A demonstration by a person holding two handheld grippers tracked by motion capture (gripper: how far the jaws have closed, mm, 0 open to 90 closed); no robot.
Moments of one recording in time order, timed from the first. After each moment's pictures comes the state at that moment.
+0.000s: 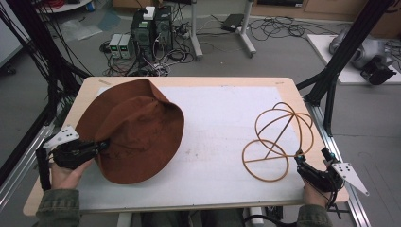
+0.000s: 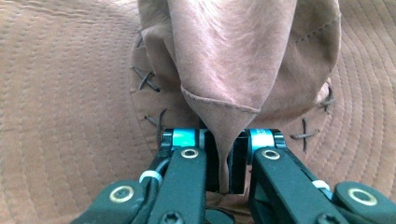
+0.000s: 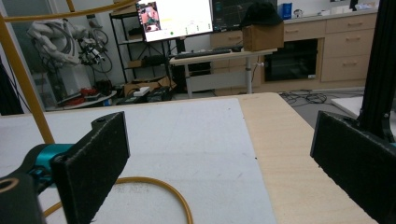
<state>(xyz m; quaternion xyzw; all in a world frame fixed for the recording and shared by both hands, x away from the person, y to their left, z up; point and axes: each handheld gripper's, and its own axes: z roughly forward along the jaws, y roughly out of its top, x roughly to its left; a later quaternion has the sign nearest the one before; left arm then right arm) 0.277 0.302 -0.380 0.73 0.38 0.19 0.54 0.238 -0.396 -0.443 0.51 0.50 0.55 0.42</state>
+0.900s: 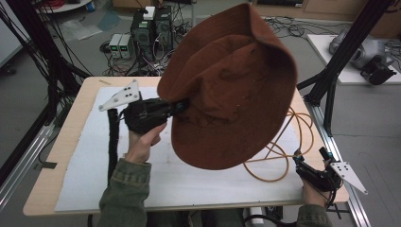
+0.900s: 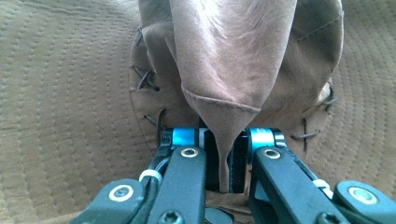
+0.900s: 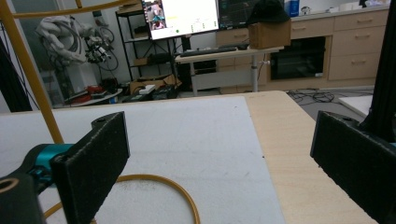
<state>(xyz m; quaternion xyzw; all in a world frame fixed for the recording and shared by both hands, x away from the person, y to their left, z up) 0.319 0.103 -0.262 0.64 0.15 0.09 0.75 0.240 -0.395 -0.445 0.50 0.51 0.56 0.41</state>
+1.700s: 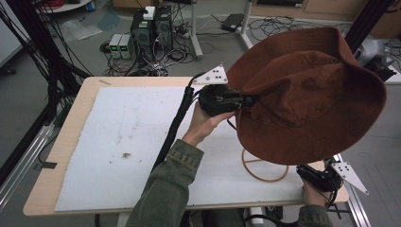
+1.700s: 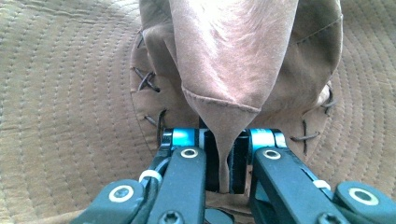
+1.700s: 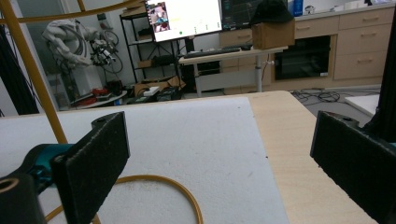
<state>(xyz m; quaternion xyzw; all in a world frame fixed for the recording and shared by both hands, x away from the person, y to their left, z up) 0.372 -0.045 -0.256 0.73 0.10 0.03 0.68 0.240 -0.397 -0.446 0.50 0.51 0.57 0.41</state>
